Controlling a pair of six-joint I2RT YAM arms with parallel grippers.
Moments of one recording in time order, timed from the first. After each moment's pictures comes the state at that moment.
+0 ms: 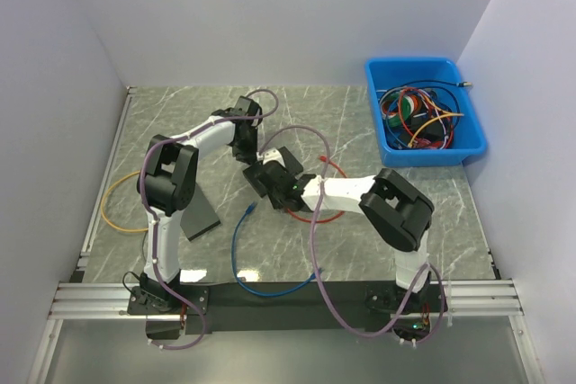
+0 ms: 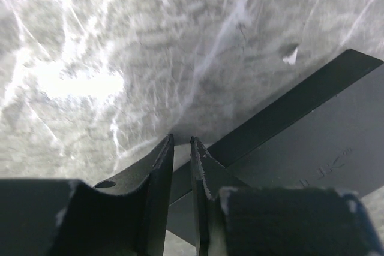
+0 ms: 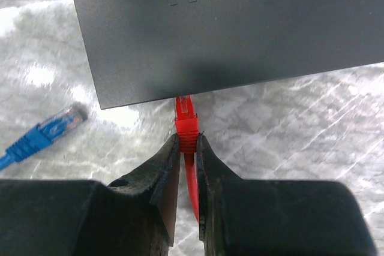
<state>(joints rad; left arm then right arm) -0.41 2.12 1.59 -0.64 0.01 -0.40 0.95 1.90 1.14 -0.14 0.35 0.36</state>
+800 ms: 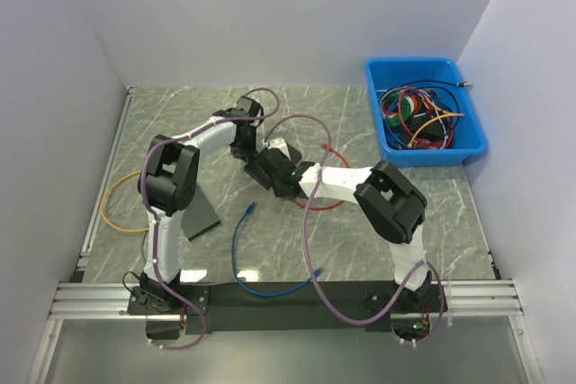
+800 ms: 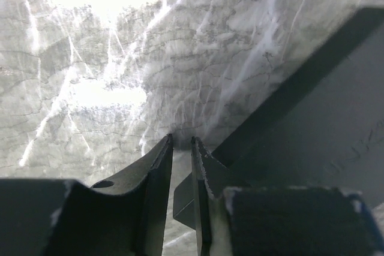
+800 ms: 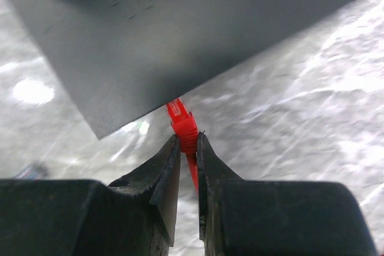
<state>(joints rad) -0.42 2.13 1.59 -0.60 -0.11 -0.38 0.87 1.99 1.29 -0.27 0.36 0.39</state>
